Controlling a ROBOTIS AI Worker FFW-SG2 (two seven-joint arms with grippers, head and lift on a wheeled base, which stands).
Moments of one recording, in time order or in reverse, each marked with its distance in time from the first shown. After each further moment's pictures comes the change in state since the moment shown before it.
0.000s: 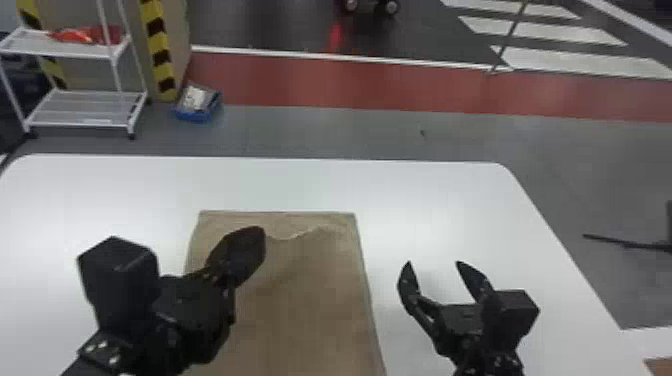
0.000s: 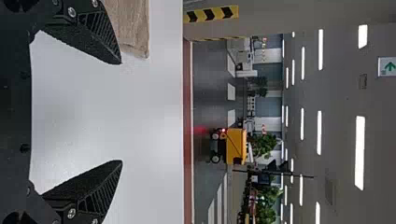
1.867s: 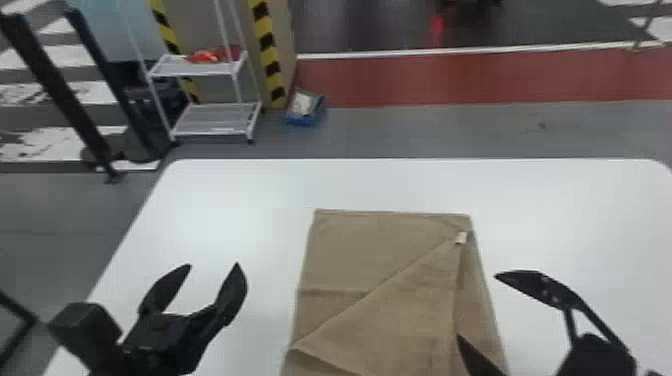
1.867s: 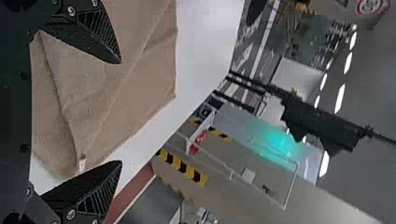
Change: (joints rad) left arm 0.108 0.000 0.467 0.231 0.330 -0.334 0.017; right arm 0.128 -0.046 -0.068 -0.241 0.517 -0.151 0.791
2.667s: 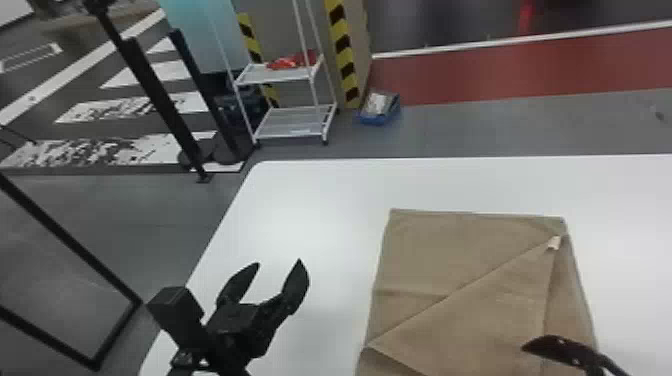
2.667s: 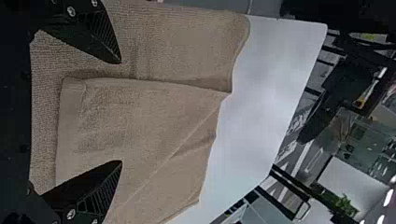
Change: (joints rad) left arm -0.031 0.000 0.049 0.036 0.044 0.037 0.014; right arm -0.046 -0.013 0.184 -0.033 0.337 0.215 0.195
